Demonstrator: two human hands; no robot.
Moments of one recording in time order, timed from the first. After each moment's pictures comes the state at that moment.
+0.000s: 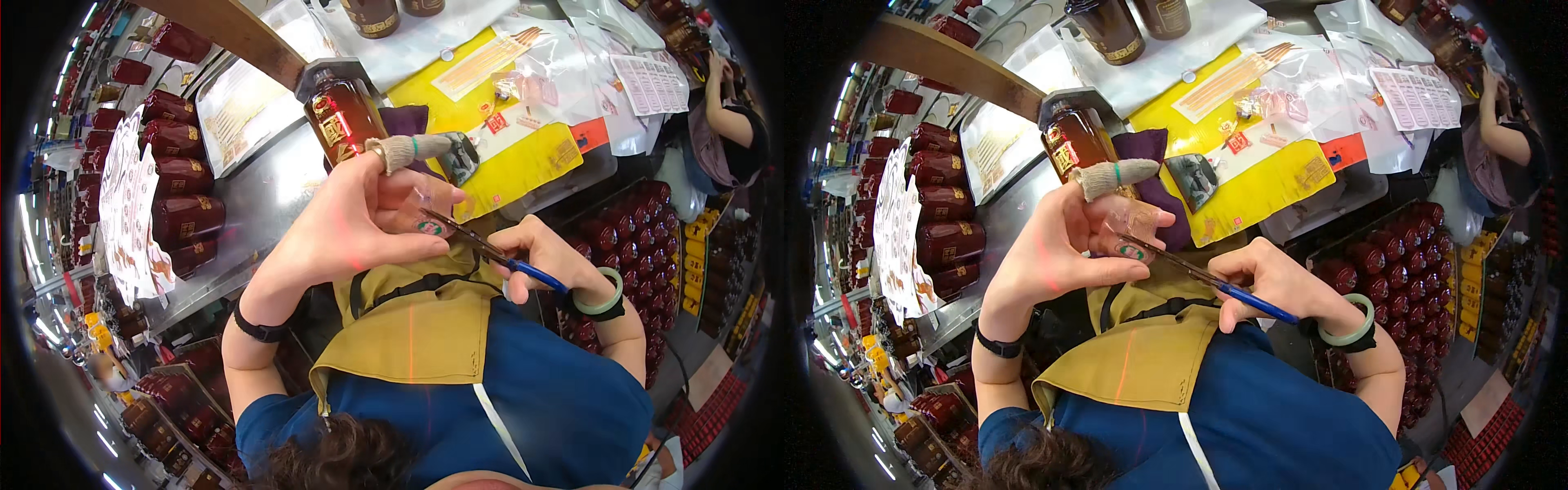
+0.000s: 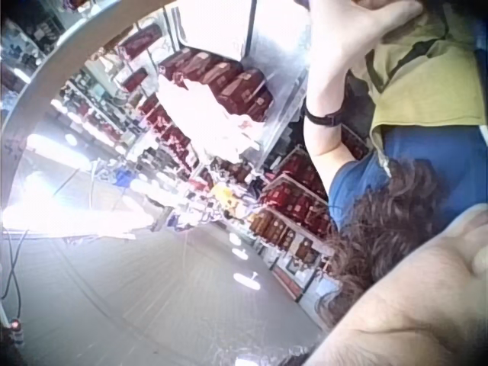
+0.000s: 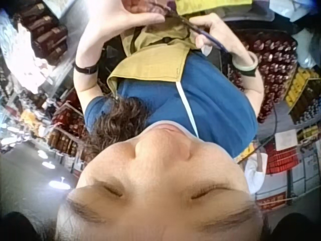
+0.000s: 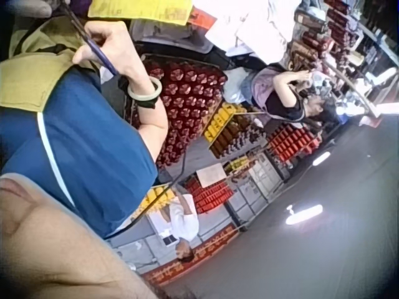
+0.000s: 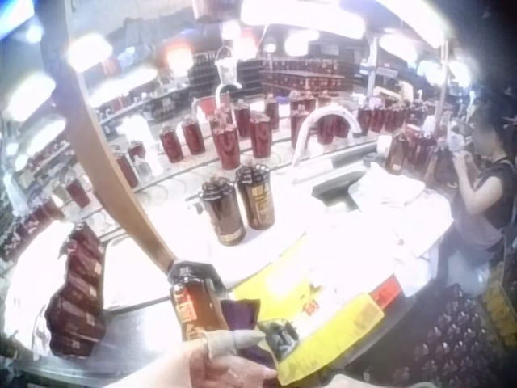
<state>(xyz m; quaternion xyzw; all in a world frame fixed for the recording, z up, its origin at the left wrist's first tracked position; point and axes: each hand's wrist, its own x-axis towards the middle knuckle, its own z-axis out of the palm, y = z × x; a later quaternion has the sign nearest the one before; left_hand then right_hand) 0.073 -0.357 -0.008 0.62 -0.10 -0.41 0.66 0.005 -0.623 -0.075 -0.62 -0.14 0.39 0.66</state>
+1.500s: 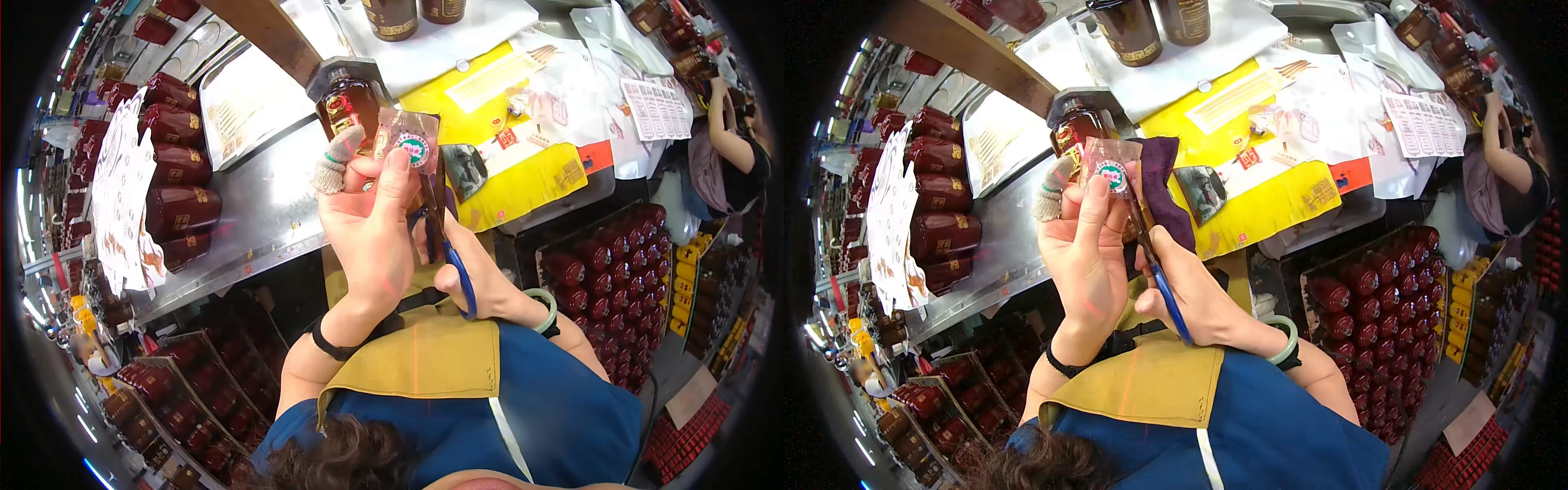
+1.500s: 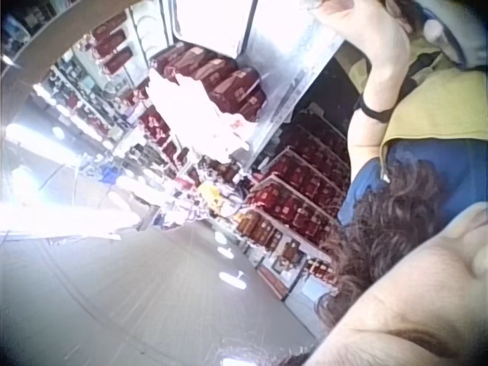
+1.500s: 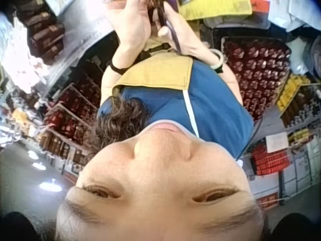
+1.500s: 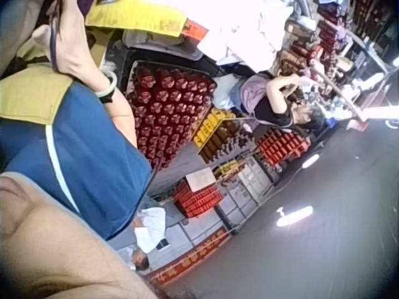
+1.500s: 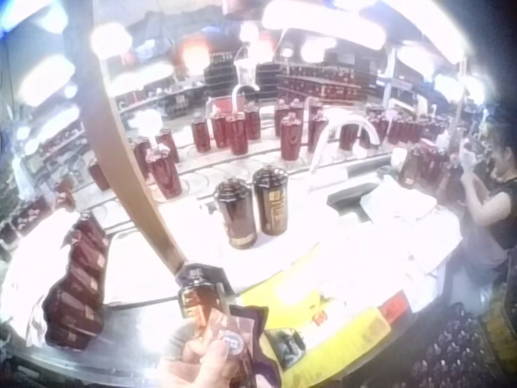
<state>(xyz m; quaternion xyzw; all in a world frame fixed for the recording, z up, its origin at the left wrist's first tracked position) 0.050 -0.320 -0.046 0.47 0.11 0.07 0.87 0.009 -0.440 -0.083 -0.66 -0.10 0.17 0.73</state>
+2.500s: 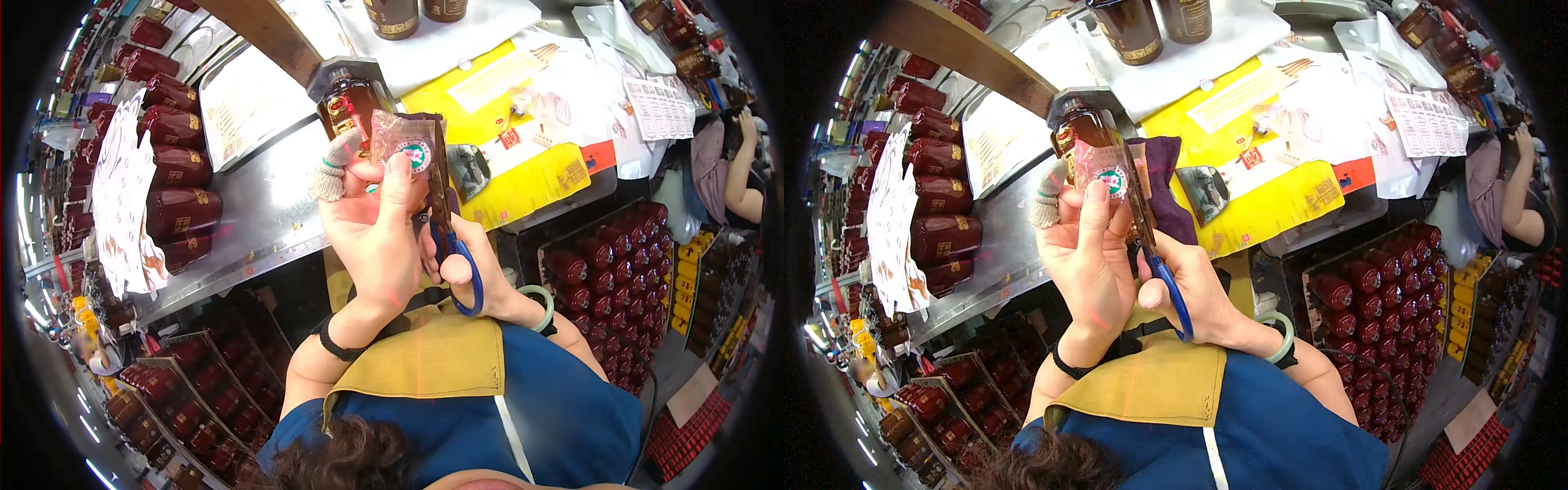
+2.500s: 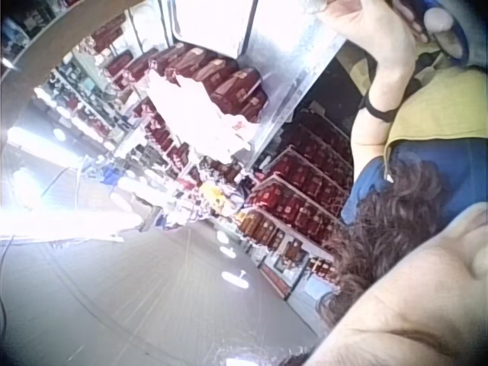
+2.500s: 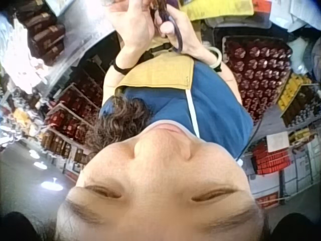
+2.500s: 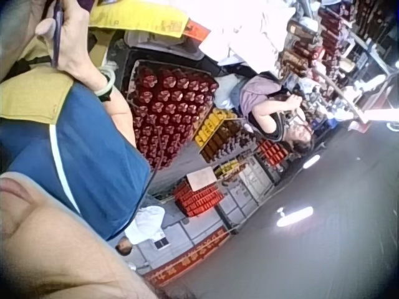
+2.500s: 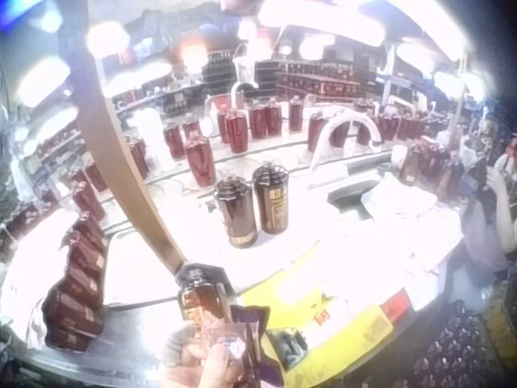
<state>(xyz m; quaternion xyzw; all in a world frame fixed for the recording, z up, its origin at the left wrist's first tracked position) 0.053 -0.268 -0.038 0.44 0.08 0.13 0.89 0.014 -0.379 -0.070 -0.60 -0.04 0.20 0.78</state>
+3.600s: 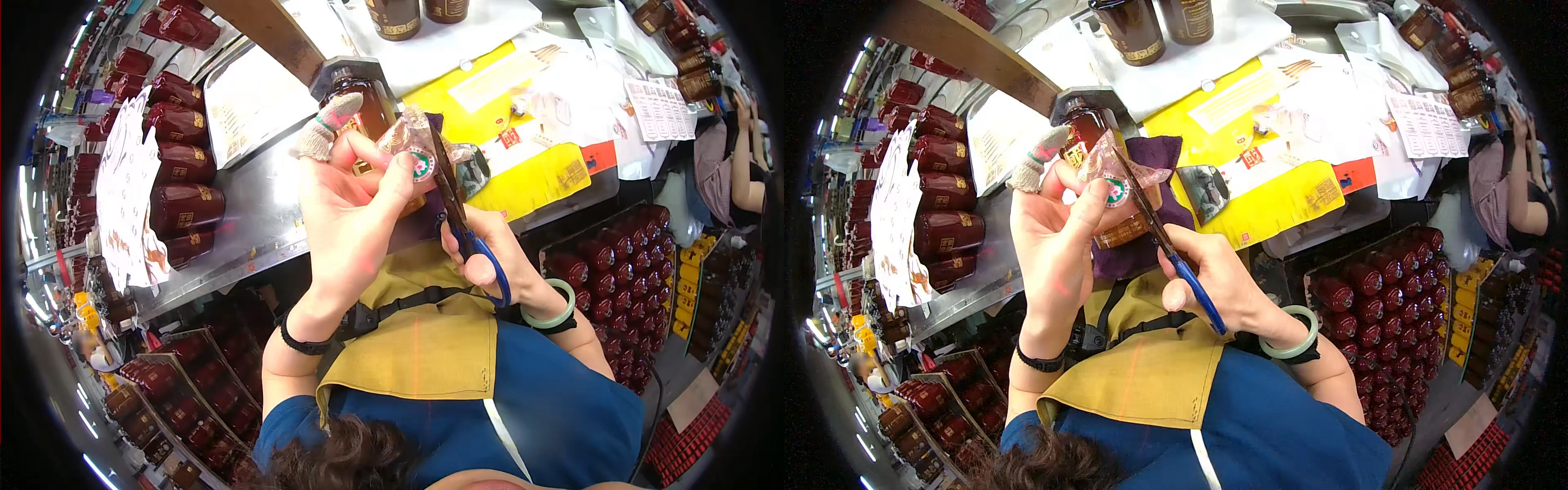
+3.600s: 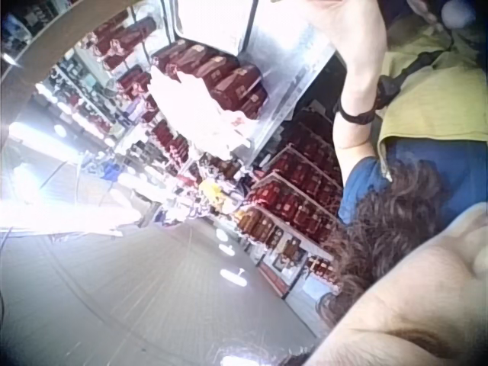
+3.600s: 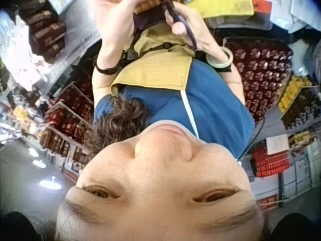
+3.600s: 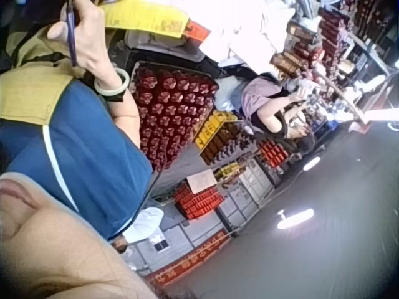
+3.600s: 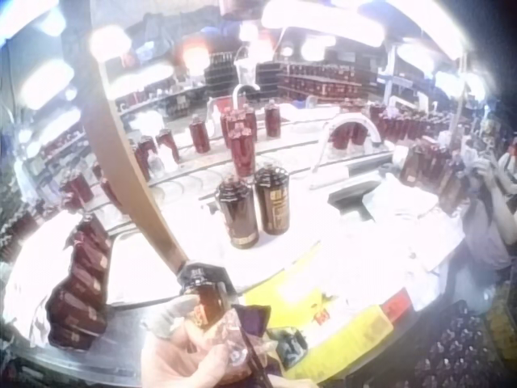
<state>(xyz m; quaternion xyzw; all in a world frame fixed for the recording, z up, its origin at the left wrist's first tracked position) 0.070 -0.189 0.002 0.57 0.01 -0.01 0.82 0.030 -0.363 -0.056 -0.65 -0.06 0.27 0.71</state>
